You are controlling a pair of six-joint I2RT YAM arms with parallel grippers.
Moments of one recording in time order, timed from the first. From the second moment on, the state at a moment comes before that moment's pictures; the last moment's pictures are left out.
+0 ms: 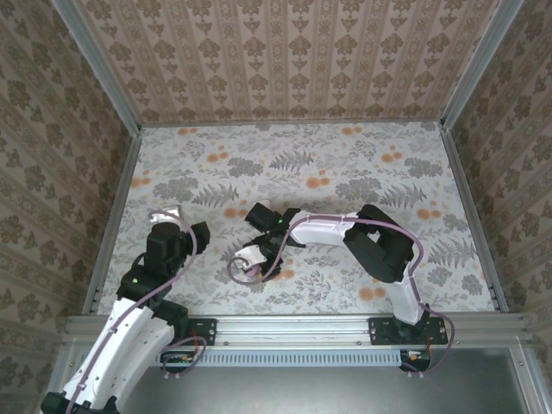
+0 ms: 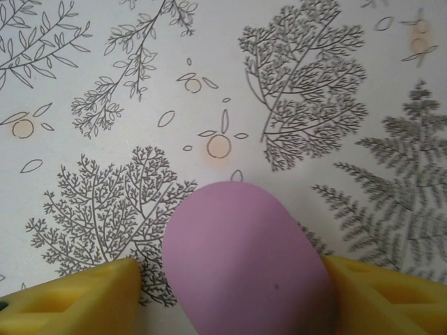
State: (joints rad) left arm -0.40 0.50 0.48 -0.55 -0.21 -0.42; right arm 0.93 2.05 1.35 -0.52 -0.44 -1.11
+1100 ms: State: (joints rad) left arm -0.39 0.56 0.43 -0.30 0.09 -0.39; right arm 0.77 1.61 1.10 -0.44 -0.54 -0.65
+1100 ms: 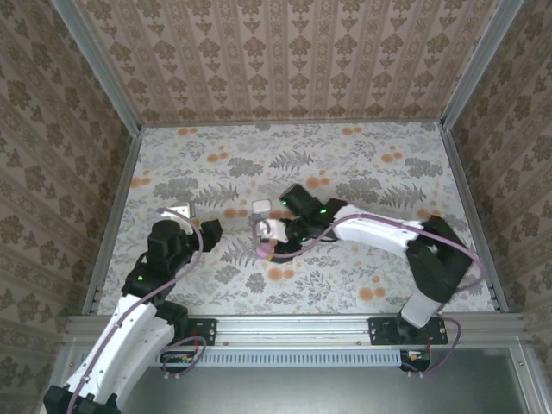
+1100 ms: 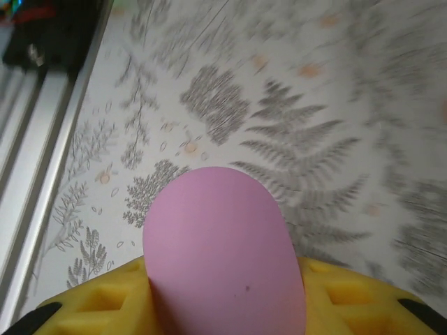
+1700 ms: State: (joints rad) left arm -0.67 0.82 0.45 0.18 0.61 0.15; right arm 0.58 1.35 1.16 -0.59 -0.77 -0.39
